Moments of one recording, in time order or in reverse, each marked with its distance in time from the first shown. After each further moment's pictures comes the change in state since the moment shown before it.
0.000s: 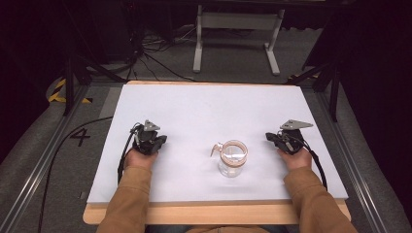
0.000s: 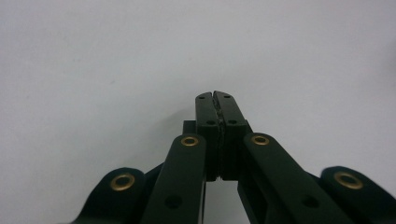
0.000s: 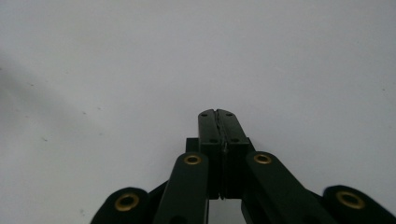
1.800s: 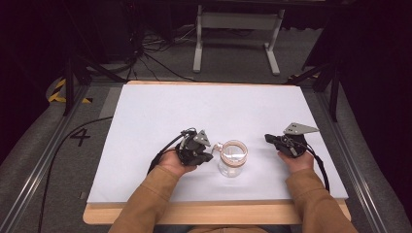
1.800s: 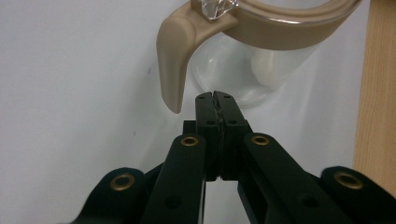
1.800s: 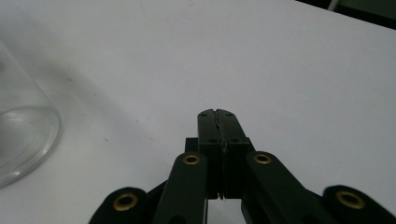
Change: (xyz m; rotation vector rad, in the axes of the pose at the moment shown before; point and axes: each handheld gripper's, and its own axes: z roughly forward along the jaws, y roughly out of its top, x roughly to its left) left arm -0.121 0.051 0.017 0.188 -0.400 0.427; right arm 0.016 0.000 -0.022 -0.100 0.076 -0.077
